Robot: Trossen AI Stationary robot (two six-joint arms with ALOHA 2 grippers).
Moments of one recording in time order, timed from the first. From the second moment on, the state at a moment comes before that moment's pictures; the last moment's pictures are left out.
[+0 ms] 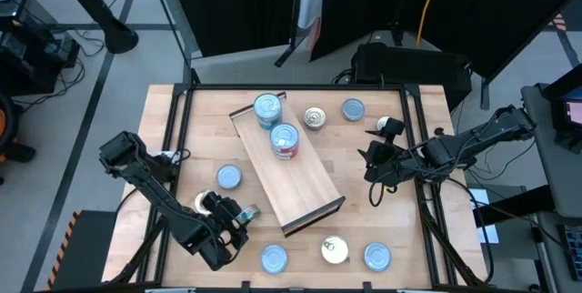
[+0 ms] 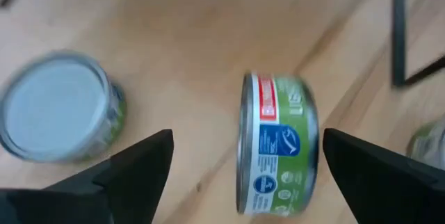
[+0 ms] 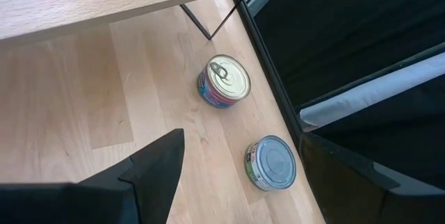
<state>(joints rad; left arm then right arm) -0.80 1.72 1.10 -0.90 -0.65 -1.50 0.37 1.01 0.86 -0.86 0.88 0.28</state>
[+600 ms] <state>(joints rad) -0.78 1.76 1.12 -0.77 -0.56 -1.23 0.37 1.01 0.86 -0.86 0.89 0.27</state>
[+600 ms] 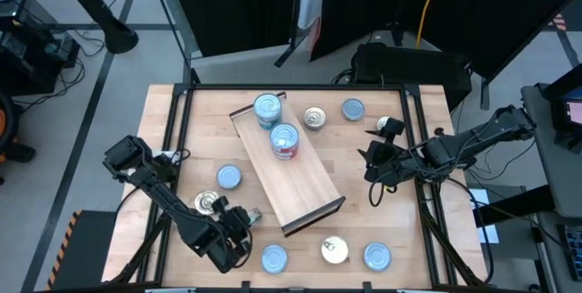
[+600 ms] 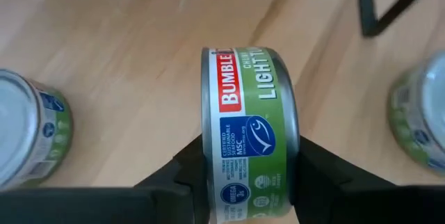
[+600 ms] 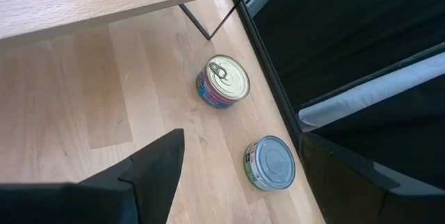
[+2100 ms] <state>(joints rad) -0.46 1.91 1.60 -0.93 -0.91 0.09 0.37 1.01 0.86 -0.86 0.89 0.27</state>
